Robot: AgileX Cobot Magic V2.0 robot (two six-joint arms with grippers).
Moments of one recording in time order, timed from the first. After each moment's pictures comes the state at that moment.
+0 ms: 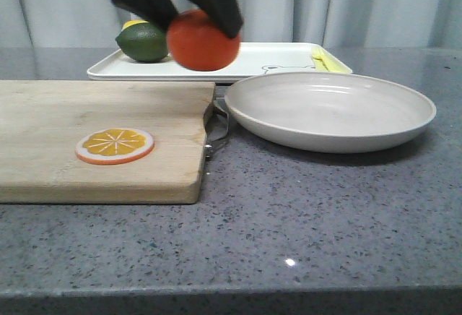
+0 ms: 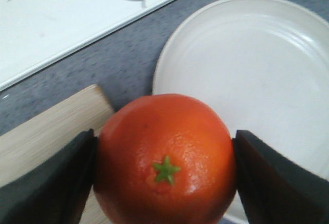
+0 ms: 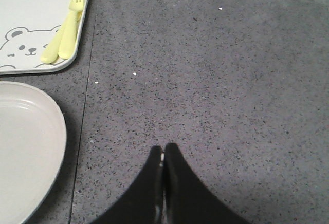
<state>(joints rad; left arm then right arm) -0.62 1.68 -1.44 -0.24 0.67 0.07 -0.03 0.79 -0.67 -0.04 0.43 0.15</state>
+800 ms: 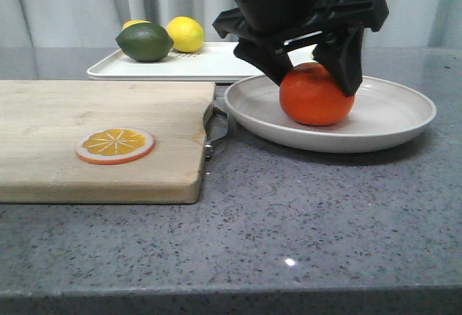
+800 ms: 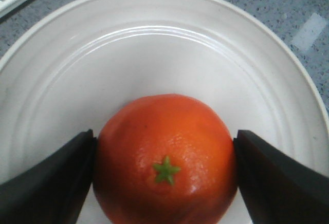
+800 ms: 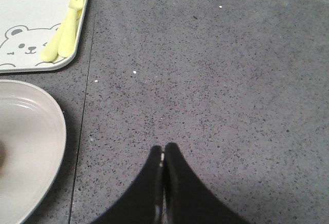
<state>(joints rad) -0.79 1.94 -1.65 -0.25 0.68 0.07 -0.03 0.79 -0.67 -0.04 0.44 0.15</state>
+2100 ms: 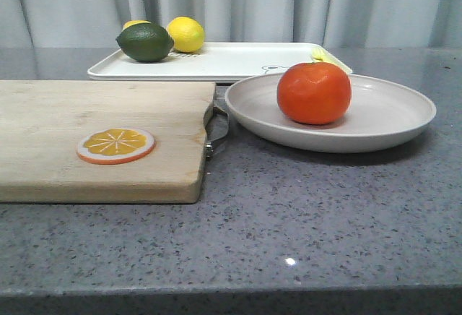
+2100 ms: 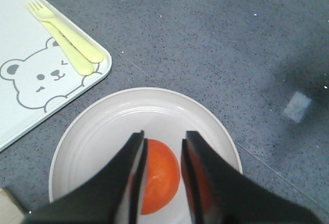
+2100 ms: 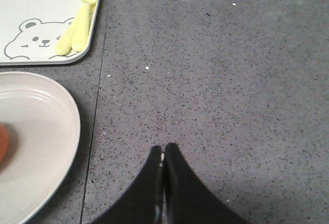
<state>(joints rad) -0.79 1.62 -1.55 -0.24 0.61 0.07 0.01 0.79 -0.67 -0.04 0.45 0.15</state>
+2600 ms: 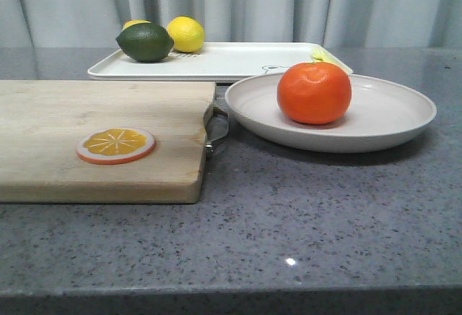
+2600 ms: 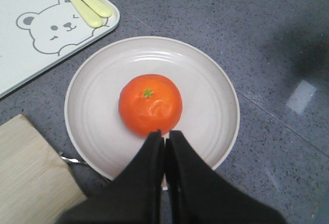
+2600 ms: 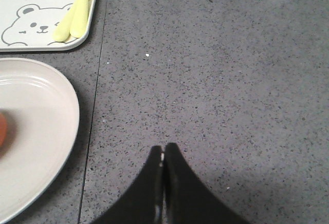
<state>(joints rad) -0.79 1.38 -1.23 -0.24 0.54 0.07 0.01 0.79 -0.67 -0.04 0.48 0.15</state>
